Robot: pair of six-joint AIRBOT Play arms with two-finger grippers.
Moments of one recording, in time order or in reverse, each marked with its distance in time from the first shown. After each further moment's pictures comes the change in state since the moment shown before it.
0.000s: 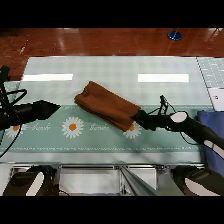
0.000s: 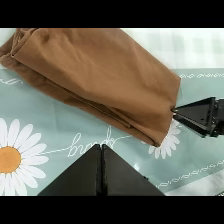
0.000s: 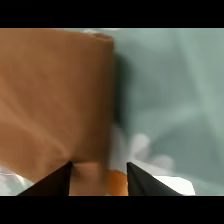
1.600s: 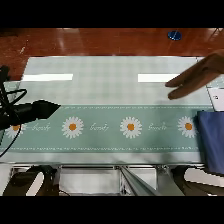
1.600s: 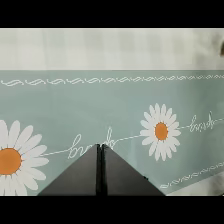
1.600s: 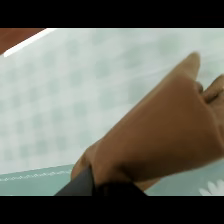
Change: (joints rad) left arm 0.000 0.000 -0.001 0.000 0.014 0.000; right arm -0.861 -0.183 1.484 -0.513 1.167 0.207
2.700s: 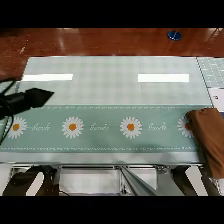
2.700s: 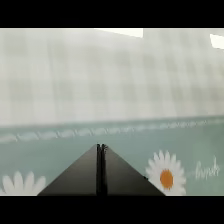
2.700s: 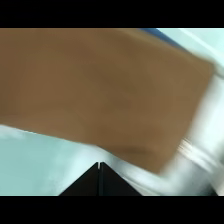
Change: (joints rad) left arm 0.023 -0.065 0.124 0.000 0.137 0.033; right arm -0.392 0.550 -0.914 -0.591 -0.085 0.018
